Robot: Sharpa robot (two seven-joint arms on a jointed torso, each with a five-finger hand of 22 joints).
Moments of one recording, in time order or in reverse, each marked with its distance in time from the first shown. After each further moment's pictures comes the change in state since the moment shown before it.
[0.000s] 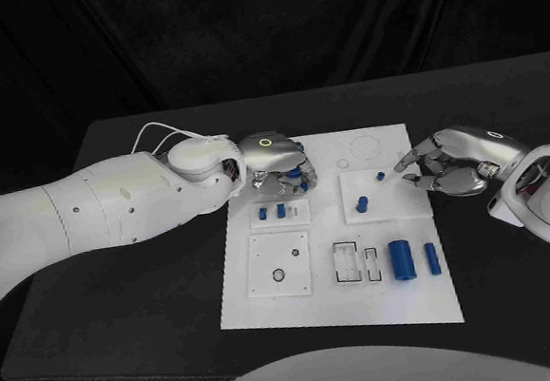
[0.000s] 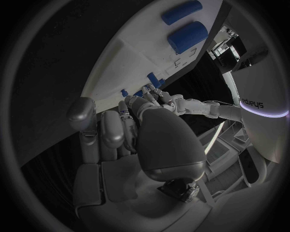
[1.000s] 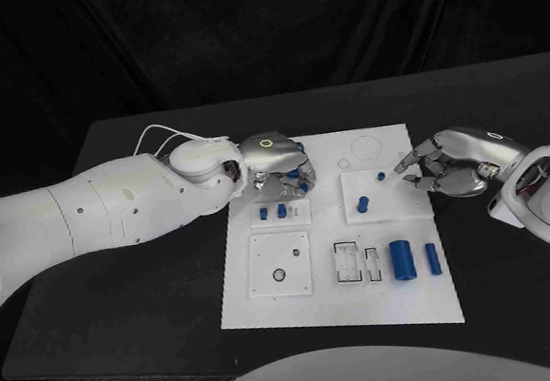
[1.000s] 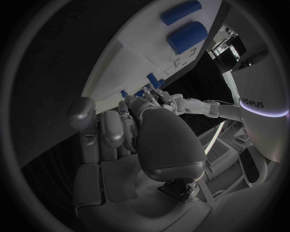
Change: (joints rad) left arm -0.012 0.007 0.004 -0.013 0.003 -0.024 0.013; left_hand -0.010 0.000 0.027 -0.056 -0.044 0.093 0.012 0.044 -0.001 0.152 -0.004 0.023 0.013 0.052 -0.008 0.007 0.019 -0.016 0.050 -0.007 0.081 0.000; right arm -0.002 0.003 0.000 -0.003 0.006 0.006 0.000; right_hand 0.000 0.000 0.003 -0.003 0.000 0.000 0.000 0.000 0.000 0.000 0.000 -0.003 -0.001 0.000 0.000 -0.004 -0.004 0.000 0.000 0.000 -0.006 0.000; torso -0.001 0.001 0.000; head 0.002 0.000
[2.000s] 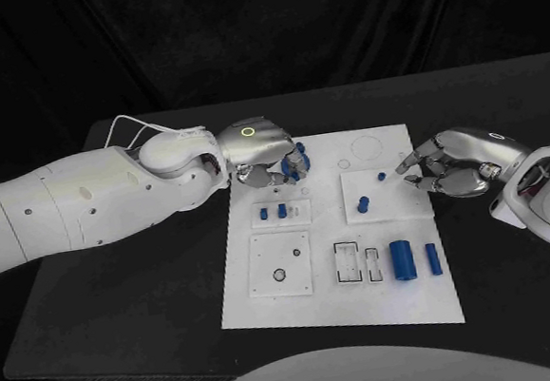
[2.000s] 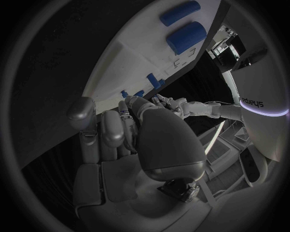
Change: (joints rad) left arm 0.069 -0.131 -0.005 0.153 -0.005 -0.069 0.032; left_hand 0.031 0.012 0.021 -0.014 -0.064 0.072 0.015 -0.005 -0.009 0.083 0.028 -0.132 -0.066 0.048 -0.009 -0.057 -0.036 -0.015 0.032 -0.011 0.062 0.000; right arm 0.000 -0.006 0.000 0.003 0.005 0.004 0.000; right_hand -0.008 0.000 0.003 0.003 0.000 0.003 0.004 0.000 0.000 -0.004 0.004 -0.001 -0.006 0.000 0.000 -0.004 -0.006 0.000 0.000 0.000 -0.008 0.000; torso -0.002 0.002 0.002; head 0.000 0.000
